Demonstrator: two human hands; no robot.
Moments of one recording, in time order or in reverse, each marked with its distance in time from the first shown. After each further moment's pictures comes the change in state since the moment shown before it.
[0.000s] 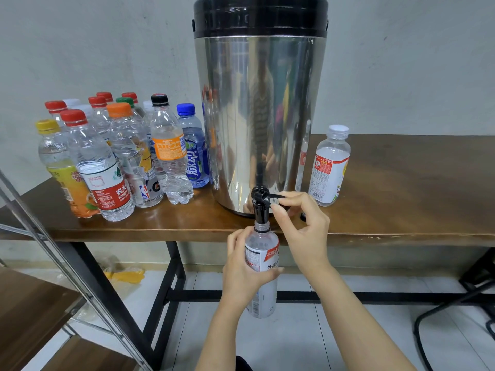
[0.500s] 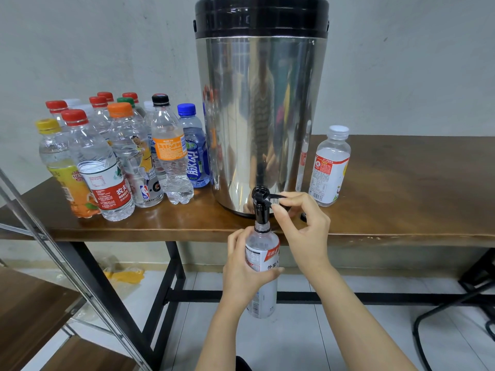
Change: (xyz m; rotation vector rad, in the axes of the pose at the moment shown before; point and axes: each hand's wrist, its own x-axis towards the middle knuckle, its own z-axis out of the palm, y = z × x) left_hand 0.000 -0.004 0.001 0.006 -0.008 -0.010; right_hand 0.000 -0.002 -0.001 0.009 -0.013 0.009
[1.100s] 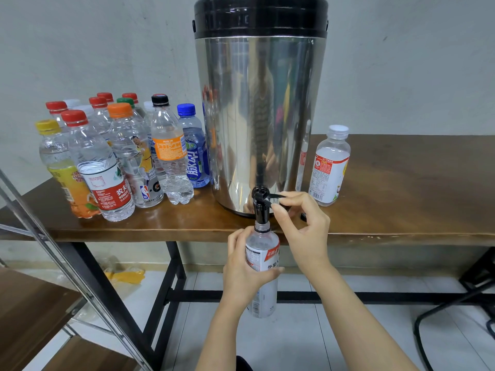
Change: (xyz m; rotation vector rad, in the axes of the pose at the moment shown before) left_hand -0.001 0.006 -0.002 -0.007 0.001 0.026; right_hand 0.000 0.002 0.000 0.000 0.004 0.007
